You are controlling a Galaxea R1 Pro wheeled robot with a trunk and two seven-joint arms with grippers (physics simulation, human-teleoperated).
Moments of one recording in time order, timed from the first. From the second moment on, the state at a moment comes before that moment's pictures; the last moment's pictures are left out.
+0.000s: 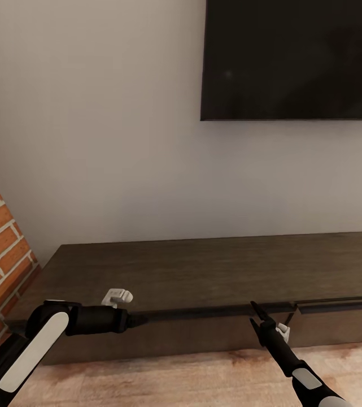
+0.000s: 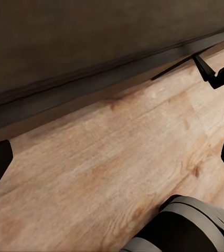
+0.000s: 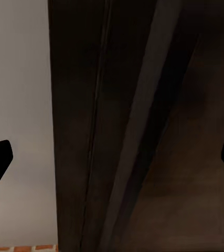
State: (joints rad) left arm -0.38 0.40 -0.35 -1.59 0.89 1.05 -0.14; right arm -0.57 -0.11 -0.61 -0.17 -0.66 0.26 0.97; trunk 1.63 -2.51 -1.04
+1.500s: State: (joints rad) left arm -0.38 0.40 -0.35 -1.59 0.89 1.05 -0.14; right arm -0.57 -0.11 -0.61 -0.17 -0.63 0.25 0.96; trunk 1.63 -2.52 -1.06
